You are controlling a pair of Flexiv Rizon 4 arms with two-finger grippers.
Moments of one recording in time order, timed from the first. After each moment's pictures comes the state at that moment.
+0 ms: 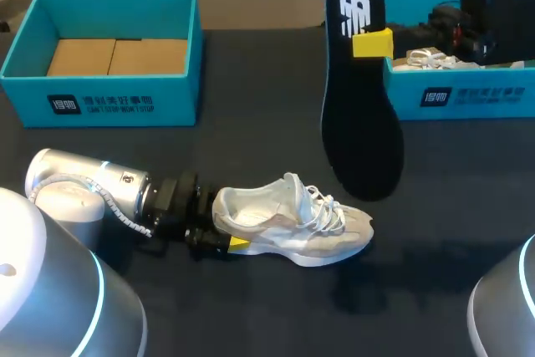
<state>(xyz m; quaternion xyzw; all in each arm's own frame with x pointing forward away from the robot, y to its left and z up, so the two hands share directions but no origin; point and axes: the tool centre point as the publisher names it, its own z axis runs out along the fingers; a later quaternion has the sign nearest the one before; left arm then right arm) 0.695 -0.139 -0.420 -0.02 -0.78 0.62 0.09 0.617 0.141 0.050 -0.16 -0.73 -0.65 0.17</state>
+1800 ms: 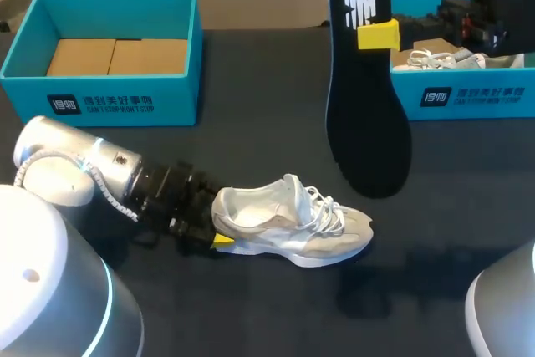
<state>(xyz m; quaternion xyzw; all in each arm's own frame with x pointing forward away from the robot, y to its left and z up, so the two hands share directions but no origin) 0.702 -0.110 -0.418 -0.06 -0.83 0.55 0.10 0.612 0.138 0.064 -0.17 -0.73 -0.64 0.16</state>
